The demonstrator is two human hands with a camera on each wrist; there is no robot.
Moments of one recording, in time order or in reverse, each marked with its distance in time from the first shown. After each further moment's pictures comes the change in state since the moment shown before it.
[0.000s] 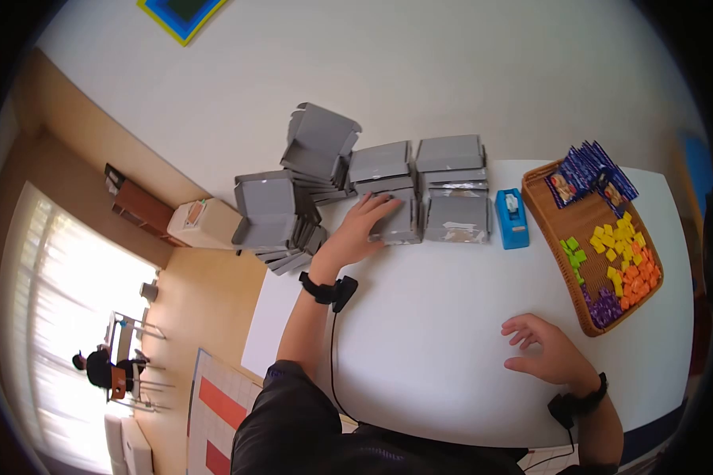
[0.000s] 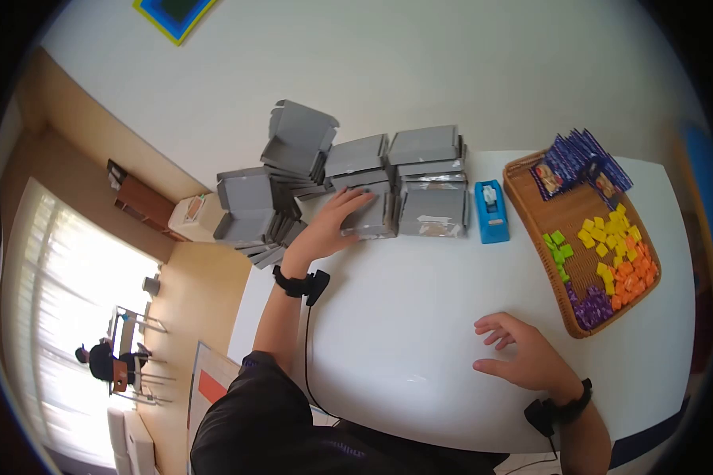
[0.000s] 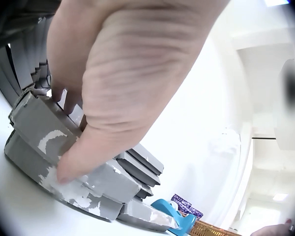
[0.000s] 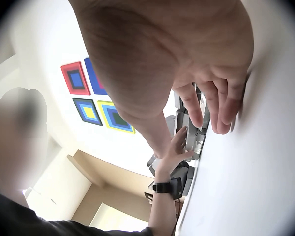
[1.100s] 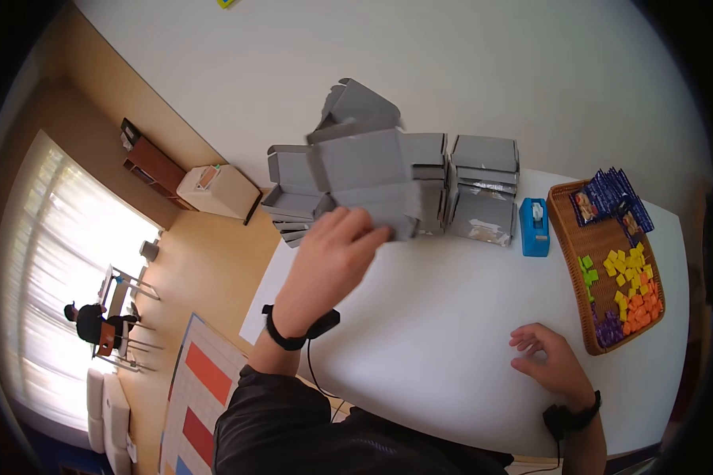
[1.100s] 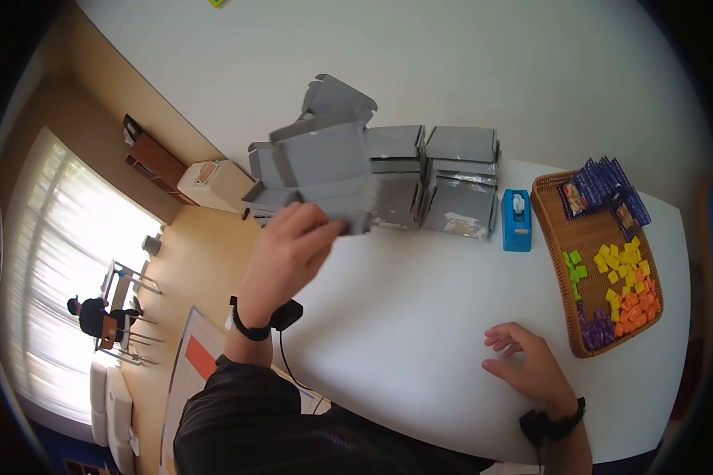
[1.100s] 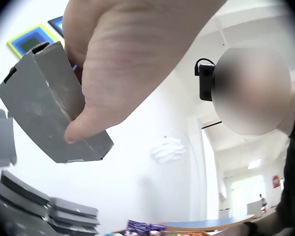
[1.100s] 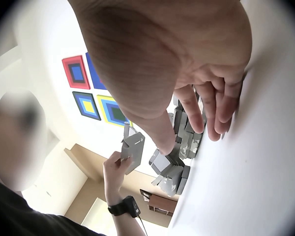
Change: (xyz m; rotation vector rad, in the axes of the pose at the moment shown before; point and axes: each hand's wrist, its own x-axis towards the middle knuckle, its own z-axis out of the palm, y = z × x) left_hand -0.096 0.123 -0.087 0.371 0.438 0.171; right_hand 0.004 0.003 0.007 -0.036 0.031 -0.031
